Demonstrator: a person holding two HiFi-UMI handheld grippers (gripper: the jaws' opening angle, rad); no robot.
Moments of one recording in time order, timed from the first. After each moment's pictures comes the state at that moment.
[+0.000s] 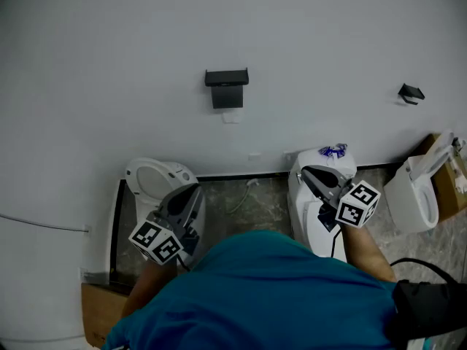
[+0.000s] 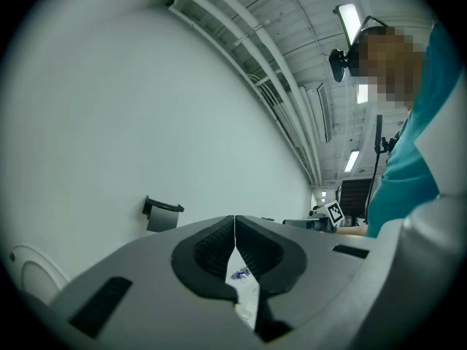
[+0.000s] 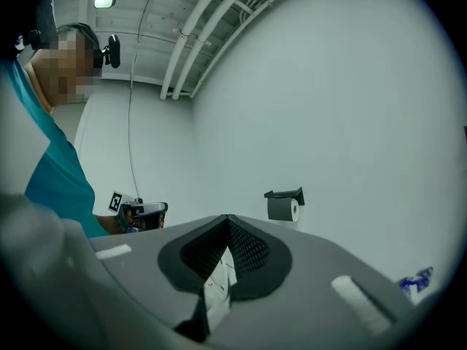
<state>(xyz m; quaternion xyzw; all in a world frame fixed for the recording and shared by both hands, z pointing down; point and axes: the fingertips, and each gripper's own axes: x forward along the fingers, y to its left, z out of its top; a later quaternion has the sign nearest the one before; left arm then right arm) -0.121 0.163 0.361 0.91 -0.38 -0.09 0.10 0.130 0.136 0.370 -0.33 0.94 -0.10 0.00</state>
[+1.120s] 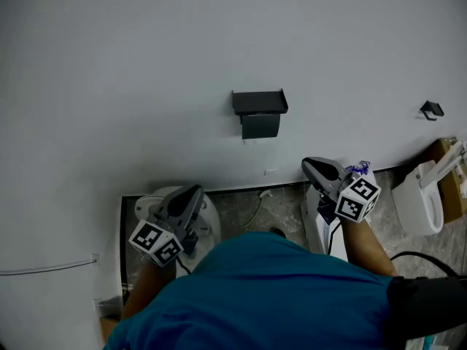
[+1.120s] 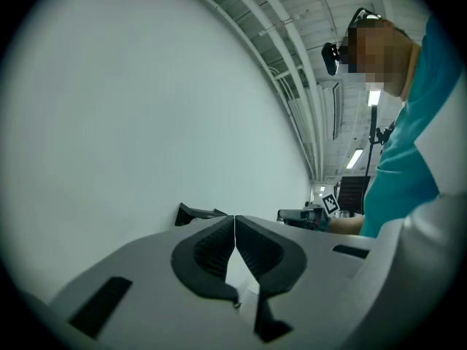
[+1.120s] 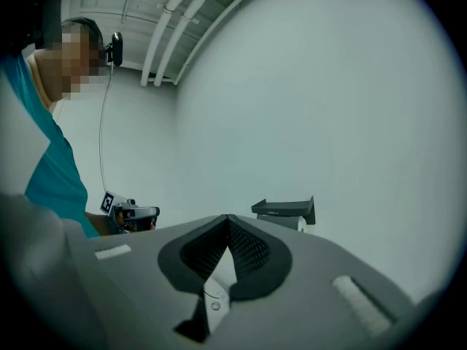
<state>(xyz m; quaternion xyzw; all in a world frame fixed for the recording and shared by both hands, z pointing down) -0.241 -0.041 0.379 0.92 -0.37 -0.07 0.11 0.011 -0.075 0.372 -0.36 0.93 -0.10 -0.01</state>
